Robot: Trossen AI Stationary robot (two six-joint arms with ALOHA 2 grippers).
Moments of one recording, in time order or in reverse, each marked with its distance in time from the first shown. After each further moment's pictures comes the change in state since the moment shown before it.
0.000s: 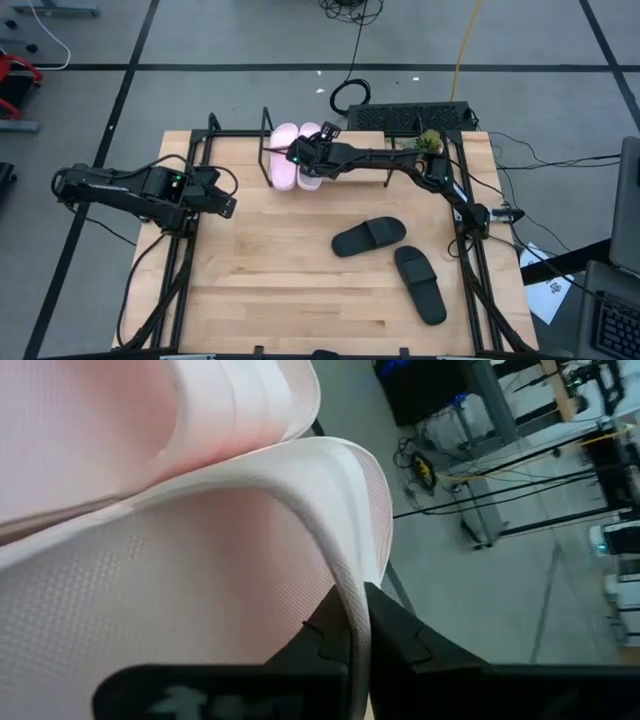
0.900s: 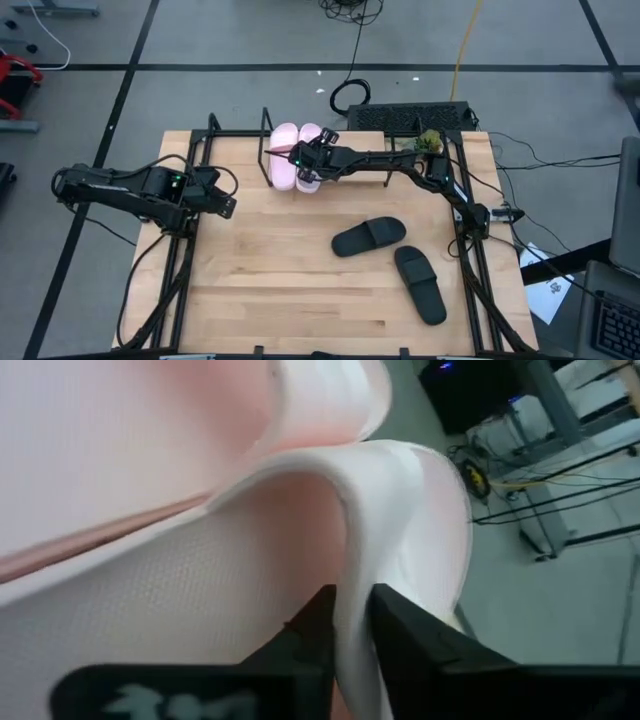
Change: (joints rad) left arm 0.000 0.000 0.000 0.000 -0.001 0.013; right arm 0.005 -0.002 -0.091 0.119 -0.153 0.049
